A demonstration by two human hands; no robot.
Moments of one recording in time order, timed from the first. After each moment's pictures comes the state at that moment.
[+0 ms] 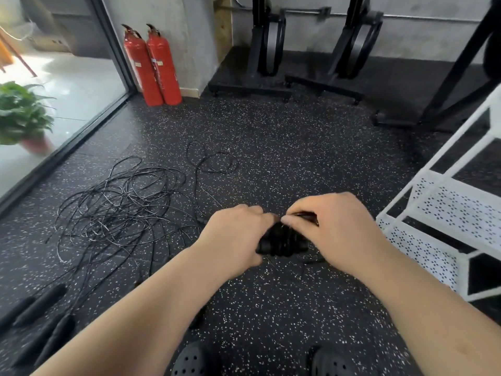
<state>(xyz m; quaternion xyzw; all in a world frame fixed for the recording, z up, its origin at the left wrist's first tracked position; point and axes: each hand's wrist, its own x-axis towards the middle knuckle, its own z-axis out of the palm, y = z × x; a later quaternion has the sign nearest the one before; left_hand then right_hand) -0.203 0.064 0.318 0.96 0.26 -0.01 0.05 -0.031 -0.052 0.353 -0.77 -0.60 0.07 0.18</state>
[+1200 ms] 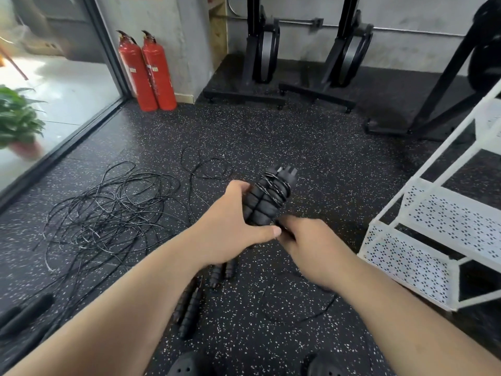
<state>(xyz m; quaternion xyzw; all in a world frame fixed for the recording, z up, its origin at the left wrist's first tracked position) -0.208 0.077 0.343 0.80 0.38 0.12 0.45 -0.039 -0.039 0.317 -0.78 -0.56 0.22 0.18</state>
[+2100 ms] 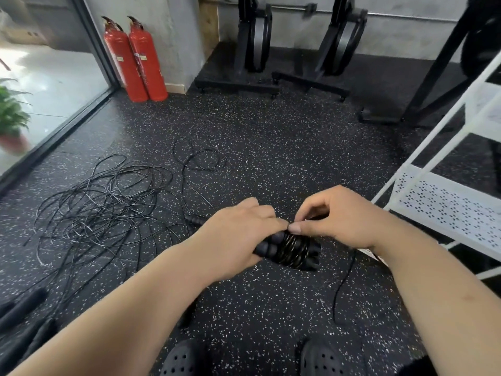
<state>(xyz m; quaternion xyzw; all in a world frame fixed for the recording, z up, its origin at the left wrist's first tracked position) -0.196 0.056 0.322 0.99 0.12 0.02 0.09 0.018 -0.058 0.354 -0.74 -0.53 0.34 0.22</state>
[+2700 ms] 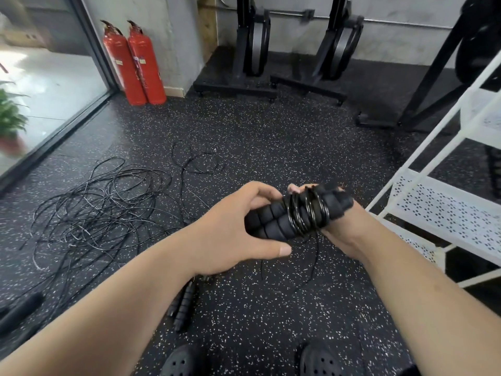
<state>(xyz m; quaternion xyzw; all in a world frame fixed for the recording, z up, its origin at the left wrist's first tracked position) -0.212 0.050 0.366 0.81 0.25 0.08 0.53 0.006 -0.045 0.332 -0.67 -0.37 0.42 0.48</state>
